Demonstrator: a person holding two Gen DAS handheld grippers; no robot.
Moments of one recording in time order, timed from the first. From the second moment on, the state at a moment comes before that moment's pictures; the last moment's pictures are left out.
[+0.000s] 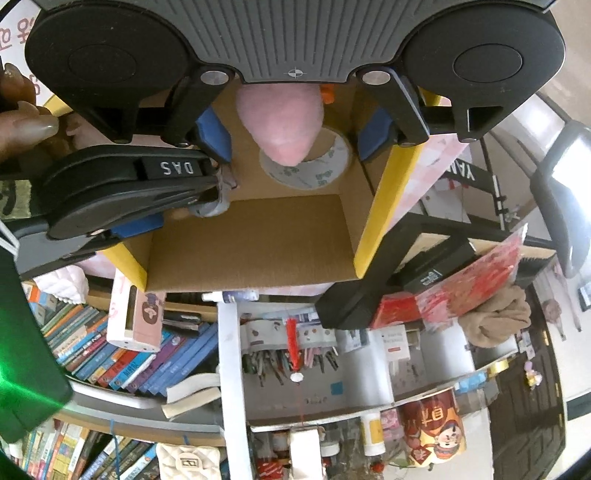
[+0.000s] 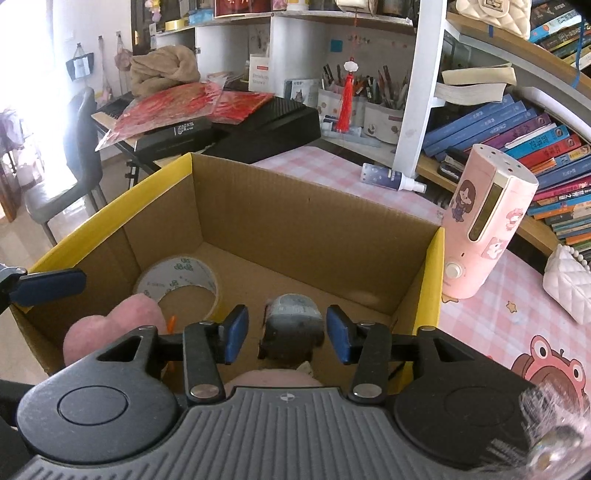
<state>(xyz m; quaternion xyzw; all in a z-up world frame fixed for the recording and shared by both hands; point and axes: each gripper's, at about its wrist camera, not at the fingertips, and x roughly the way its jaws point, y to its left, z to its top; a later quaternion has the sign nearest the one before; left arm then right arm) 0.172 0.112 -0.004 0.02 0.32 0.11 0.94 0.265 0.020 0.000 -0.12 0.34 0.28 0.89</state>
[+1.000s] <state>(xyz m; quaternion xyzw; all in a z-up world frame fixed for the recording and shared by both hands) 0.077 0.116 0.025 -0.02 0.26 0.10 0.96 0.135 -0.059 0.035 -0.07 0.28 0.16 0.95</state>
